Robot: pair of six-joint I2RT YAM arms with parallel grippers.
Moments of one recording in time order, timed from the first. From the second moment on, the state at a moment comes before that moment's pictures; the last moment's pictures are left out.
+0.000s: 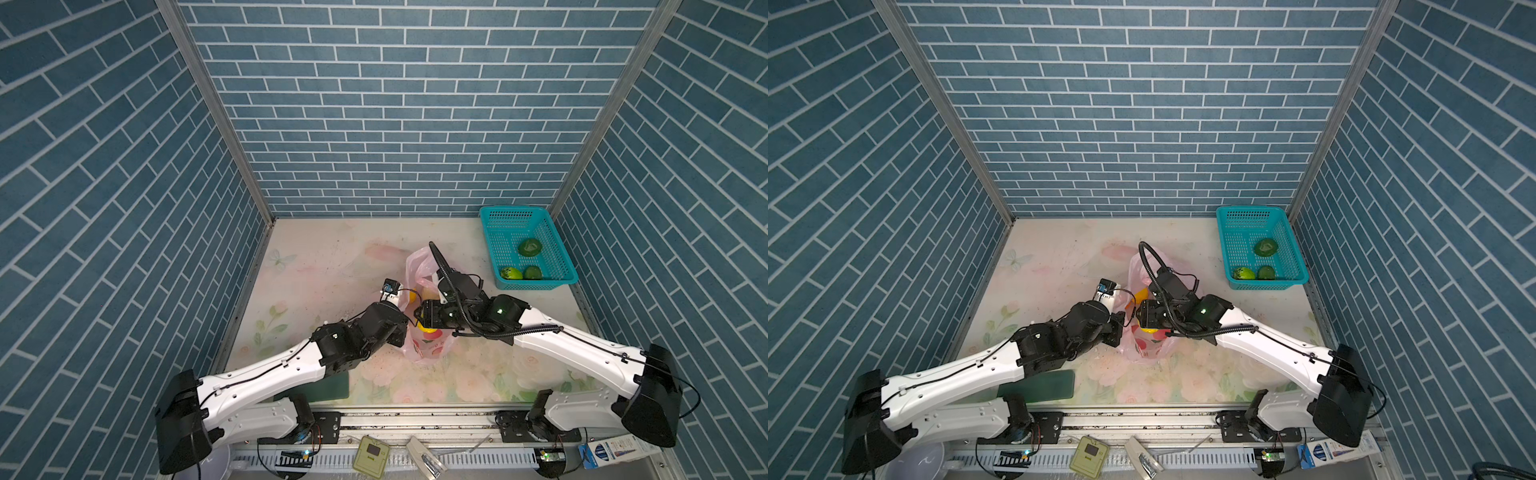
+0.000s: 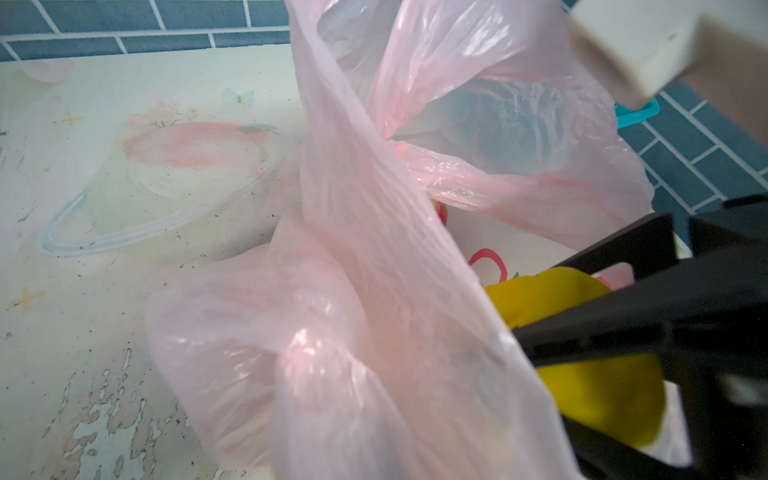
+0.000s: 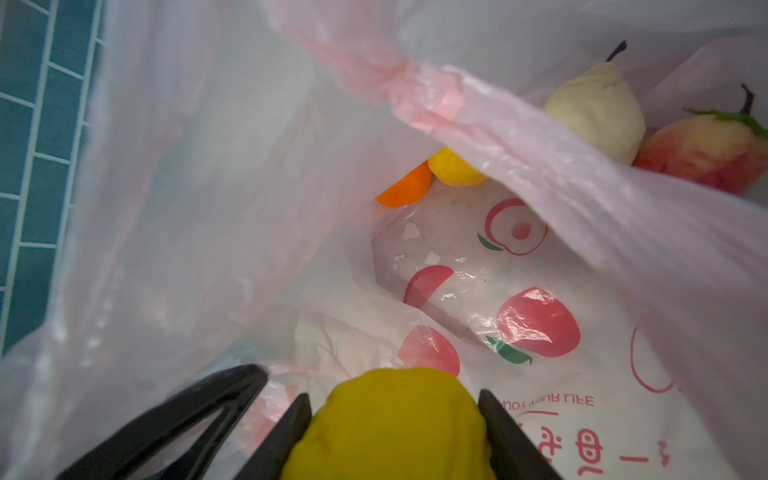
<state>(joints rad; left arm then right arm) -1.04 1.10 0.81 -0.37 -0.33 -0.53 0.97 1.30 1.08 -0.58 -0.02 0.80</state>
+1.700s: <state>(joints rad) -1.04 1.08 0.82 -0.36 -0.34 -0.53 -0.05 1.96 1.51 -0.50 -0.23 0.46</state>
